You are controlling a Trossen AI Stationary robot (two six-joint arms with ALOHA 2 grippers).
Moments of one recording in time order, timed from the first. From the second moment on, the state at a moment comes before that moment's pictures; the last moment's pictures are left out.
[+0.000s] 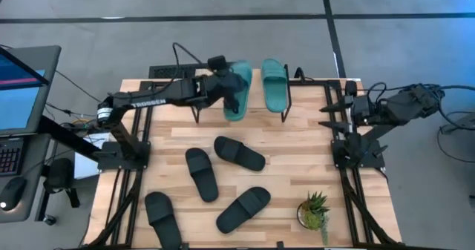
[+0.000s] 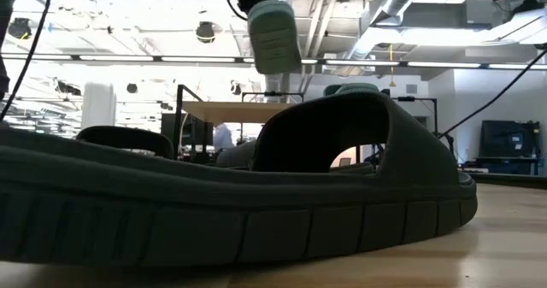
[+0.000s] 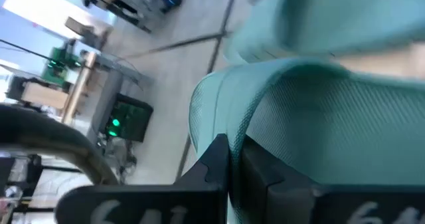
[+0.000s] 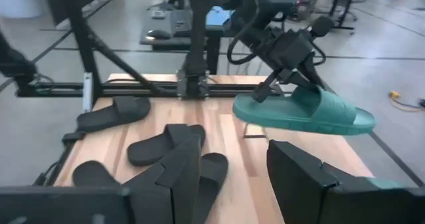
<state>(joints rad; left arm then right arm) 0.21 1.70 1.68 -0.58 -0.70 0.48 0.53 0.85 1.43 -0.95 0.58 0.10</state>
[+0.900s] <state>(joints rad) 0.34 1.84 1.68 -0.40 -0.59 0.51 0.43 0.80 1.43 -0.94 0.57 0.07</state>
